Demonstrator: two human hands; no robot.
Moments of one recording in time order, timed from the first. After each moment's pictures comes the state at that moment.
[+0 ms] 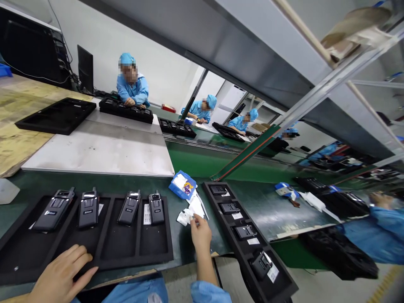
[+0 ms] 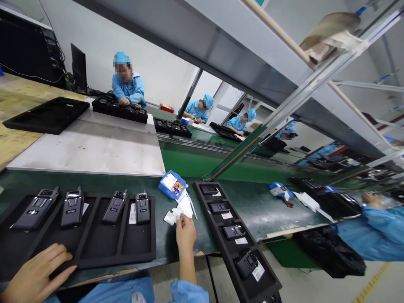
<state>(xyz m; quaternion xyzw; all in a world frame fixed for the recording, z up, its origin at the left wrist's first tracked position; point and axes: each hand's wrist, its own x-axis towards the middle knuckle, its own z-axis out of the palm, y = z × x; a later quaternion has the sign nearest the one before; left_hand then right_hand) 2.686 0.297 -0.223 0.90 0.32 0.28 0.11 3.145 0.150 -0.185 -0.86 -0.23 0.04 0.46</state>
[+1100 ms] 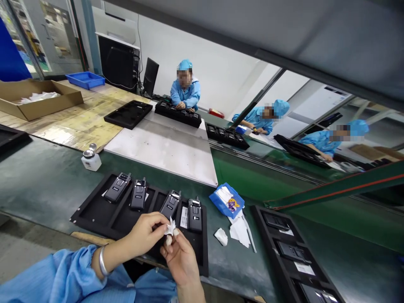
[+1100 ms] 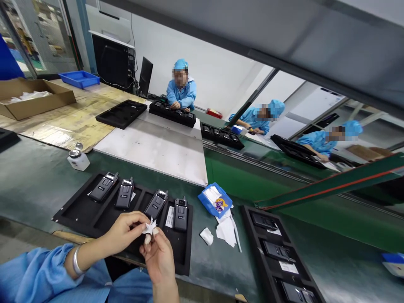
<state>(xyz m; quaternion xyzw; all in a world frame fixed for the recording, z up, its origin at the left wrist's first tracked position) 2.787 0.278 -0.098 0.70 0.32 0.32 0.56 2.923 0.195 -0.138 -0.41 -0.08 0.65 0.63</state>
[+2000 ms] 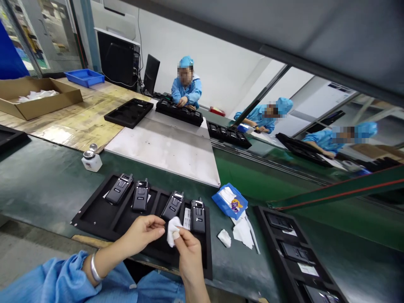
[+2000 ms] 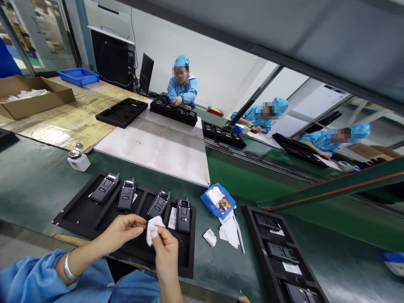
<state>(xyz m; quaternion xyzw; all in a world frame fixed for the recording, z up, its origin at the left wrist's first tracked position) 2.767 0.287 -0.128 0.54 0.34 0.30 0.71 2.927 0.205 -0.130 -0.57 -0.34 0.45 0.60</state>
